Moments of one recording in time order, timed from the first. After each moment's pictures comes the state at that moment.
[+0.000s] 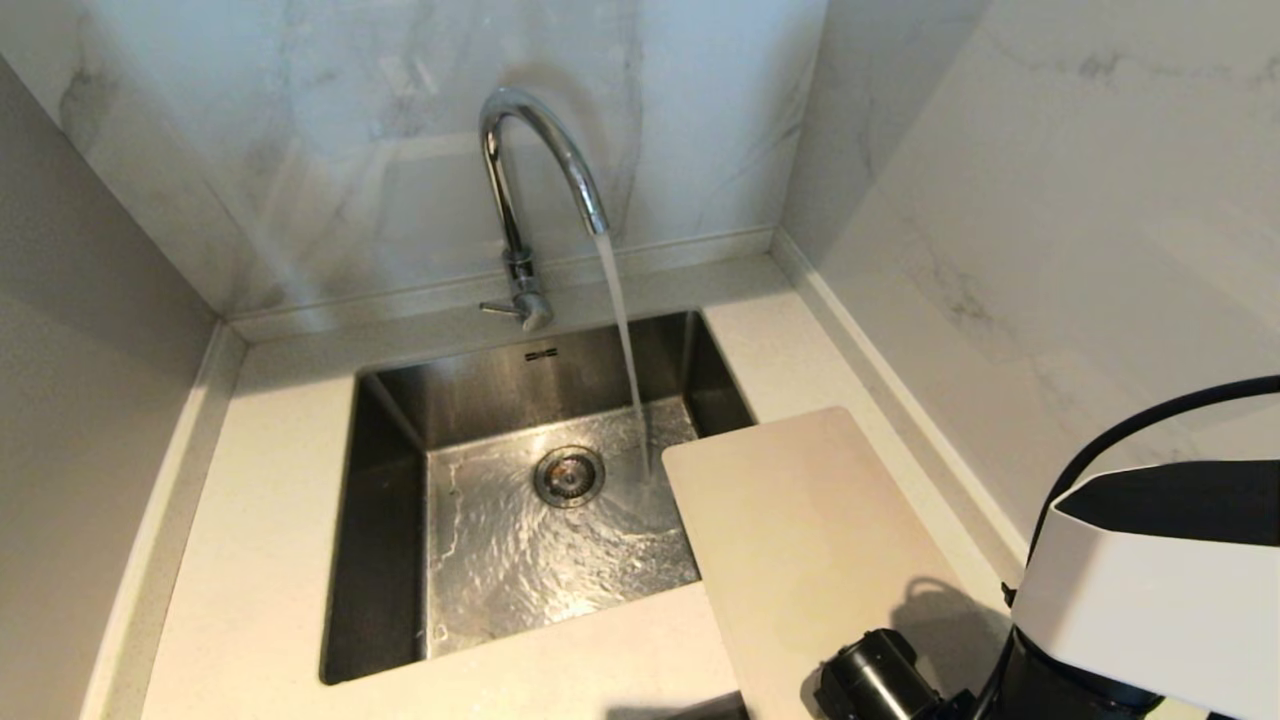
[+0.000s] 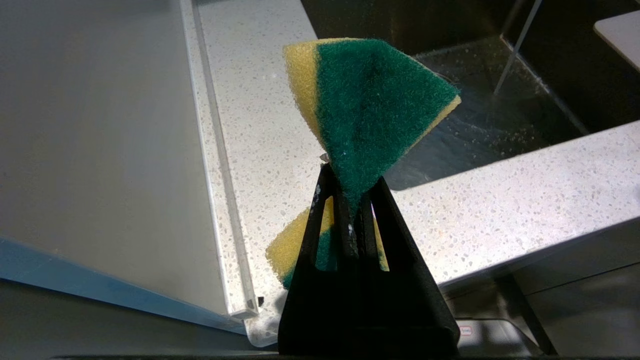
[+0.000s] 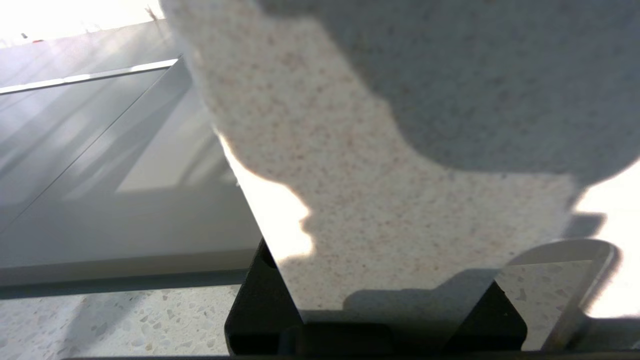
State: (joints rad) left arm 0.00 0.00 0.00 -0.01 0.00 0.00; right arm 0.52 2.05 -0.38 -0.38 -0.17 -1.17
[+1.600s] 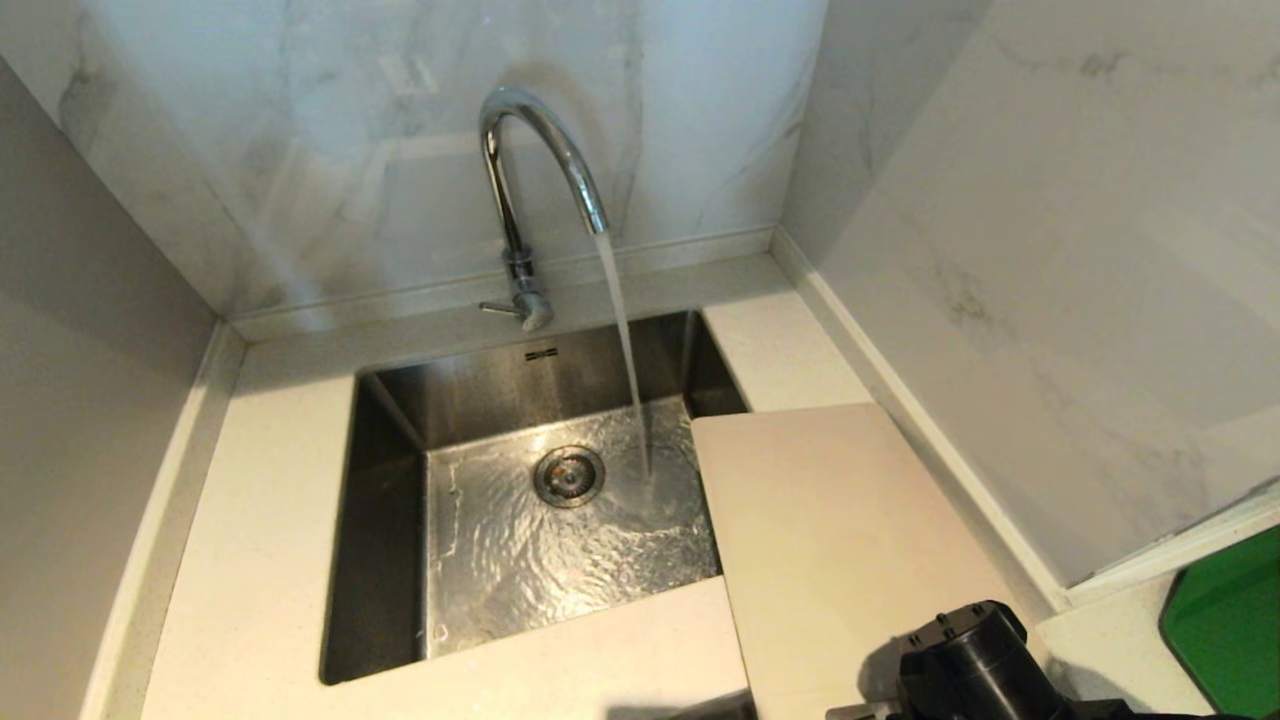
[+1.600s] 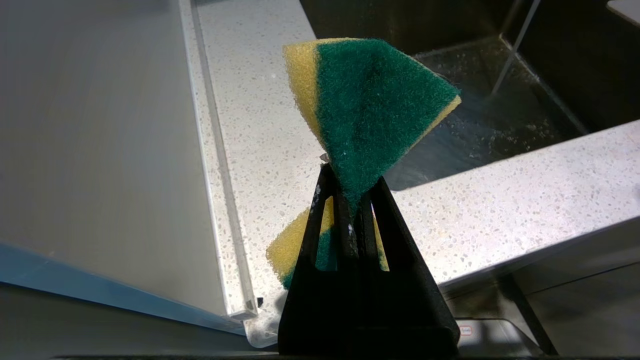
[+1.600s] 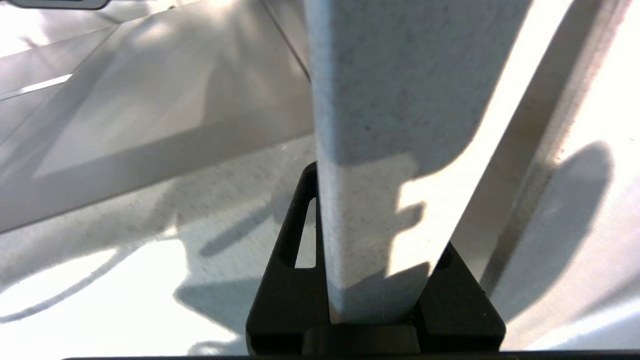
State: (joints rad) left arm 0.00 0.00 0.00 -0.01 0.00 0.00; right arm 0.53 1.64 -0.30 -0.33 -0.26 -1.17
